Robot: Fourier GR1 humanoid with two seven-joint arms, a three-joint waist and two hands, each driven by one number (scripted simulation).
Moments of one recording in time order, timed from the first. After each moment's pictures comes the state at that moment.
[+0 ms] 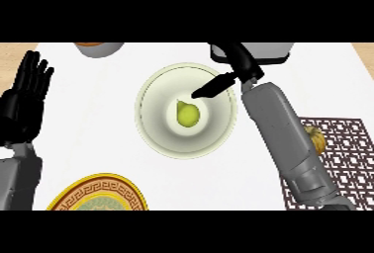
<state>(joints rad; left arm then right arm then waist) -0.30 0.27 0.22 -1.47 0.10 0.01 -0.01 -0.94 -0.03 -0.04 -0.82 0.38 0.06 -0.08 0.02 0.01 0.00</state>
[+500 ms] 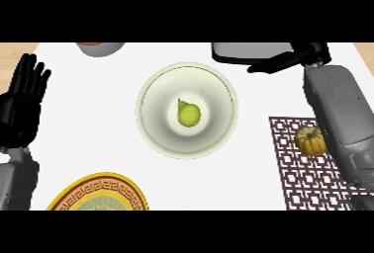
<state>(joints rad) -0.27 0.28 0.23 -1.50 0.11 0.00 -0.01 -1.00 -0.28 -0.27 -0.60 0.23 0.16 -0.22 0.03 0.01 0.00</state>
